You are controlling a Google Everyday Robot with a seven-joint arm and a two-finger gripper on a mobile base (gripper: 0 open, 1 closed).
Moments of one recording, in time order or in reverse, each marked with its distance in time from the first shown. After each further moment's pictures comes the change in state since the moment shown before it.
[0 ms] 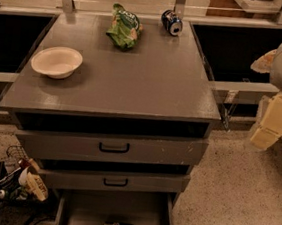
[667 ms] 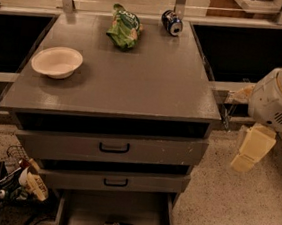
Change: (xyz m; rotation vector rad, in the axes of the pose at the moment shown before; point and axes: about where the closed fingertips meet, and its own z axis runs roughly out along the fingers) arm 0.008 0.025 0.065 -0.078 -0.065 0.030
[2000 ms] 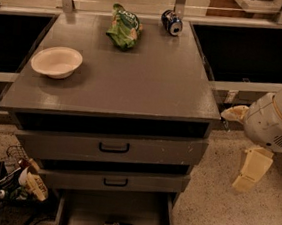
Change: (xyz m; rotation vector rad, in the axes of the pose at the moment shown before) arm 0.013 0.027 0.034 -0.115 -0.094 -0.103
